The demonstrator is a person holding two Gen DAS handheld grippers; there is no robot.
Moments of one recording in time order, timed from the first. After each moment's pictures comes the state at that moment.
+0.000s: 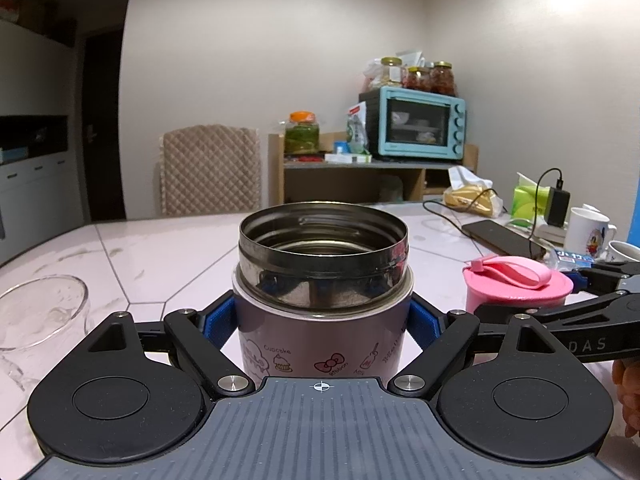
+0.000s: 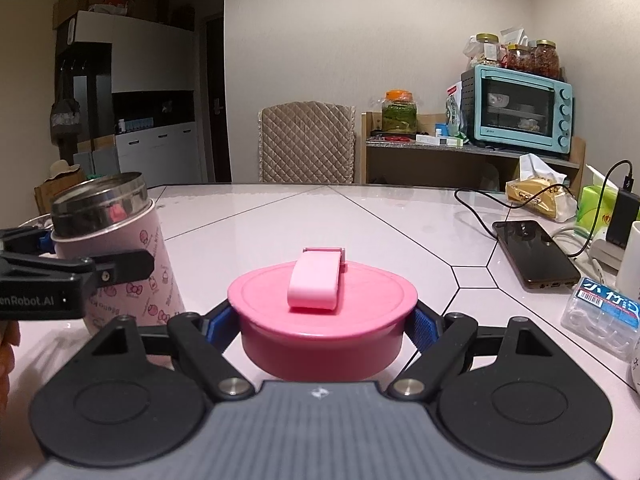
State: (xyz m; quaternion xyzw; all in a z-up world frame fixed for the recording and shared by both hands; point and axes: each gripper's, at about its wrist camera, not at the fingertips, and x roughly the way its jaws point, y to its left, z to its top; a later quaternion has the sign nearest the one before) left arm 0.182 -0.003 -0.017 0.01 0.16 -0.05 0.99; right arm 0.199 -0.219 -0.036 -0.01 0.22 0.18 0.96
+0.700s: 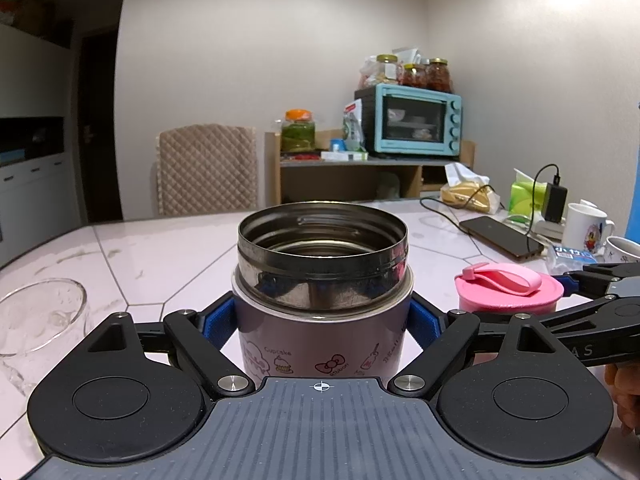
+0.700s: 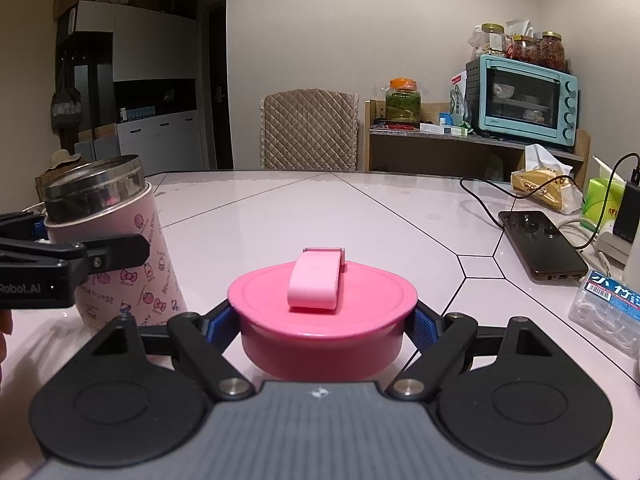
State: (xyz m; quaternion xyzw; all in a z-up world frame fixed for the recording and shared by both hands) left arm 0.181 -0.002 -0.015 0.01 0.17 -0.06 0.98; right arm 0.206 -0.217 -0.040 -0.02 0.24 0.18 0.96
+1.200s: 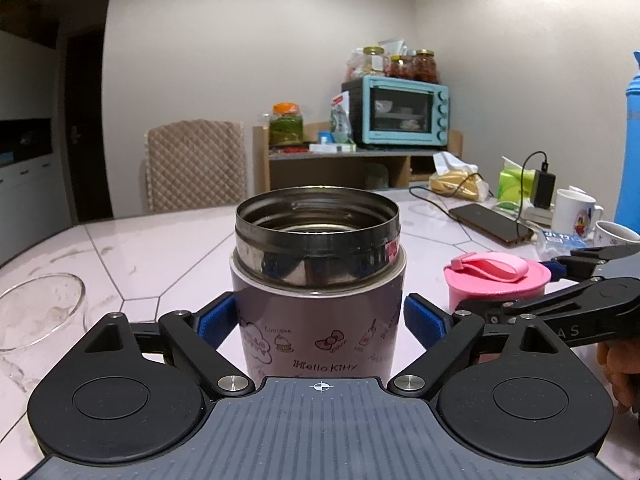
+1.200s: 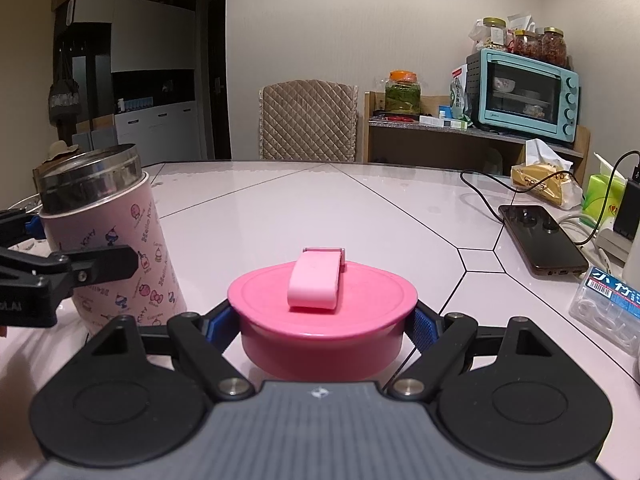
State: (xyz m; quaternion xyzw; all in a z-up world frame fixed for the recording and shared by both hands) left arm 0.175 0.001 -0.019 0.02 0.18 -0.08 0.98; right arm 0.207 -0.214 -0.043 -0.03 0.25 0.17 0.95
